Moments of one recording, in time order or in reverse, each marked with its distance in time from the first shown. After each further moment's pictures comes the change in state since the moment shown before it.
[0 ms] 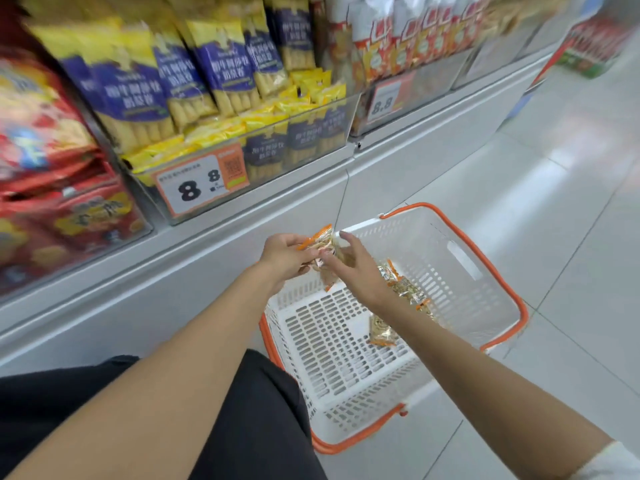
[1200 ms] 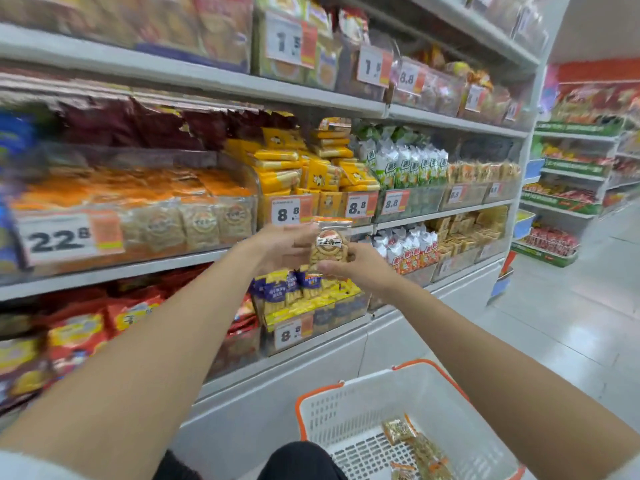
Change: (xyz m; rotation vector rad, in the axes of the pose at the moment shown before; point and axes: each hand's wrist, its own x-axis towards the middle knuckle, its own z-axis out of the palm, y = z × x) left_hand -0.264 0.269 -0.120 -0.055 -0.084 0.501; right_hand -0.101 -0.381 -0.051 -0.098 -0.124 -0.439
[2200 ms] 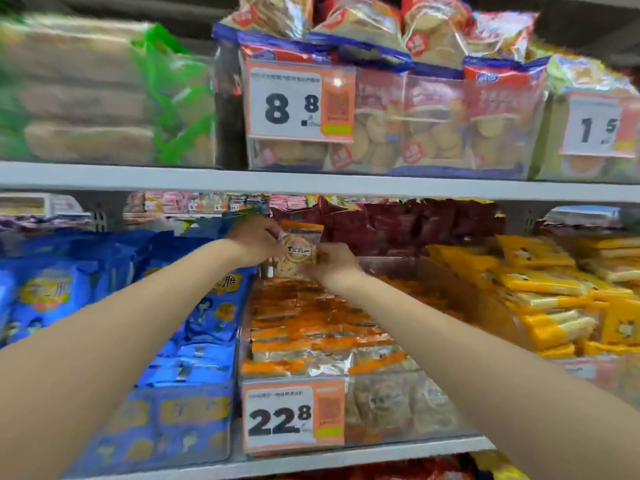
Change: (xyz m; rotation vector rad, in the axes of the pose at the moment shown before) left_hand 0.005 0.160 -0.376 1.156 0.770 0.129; right_hand 0.316 -0.216 0.274 -0.028 -0.102 -0.323
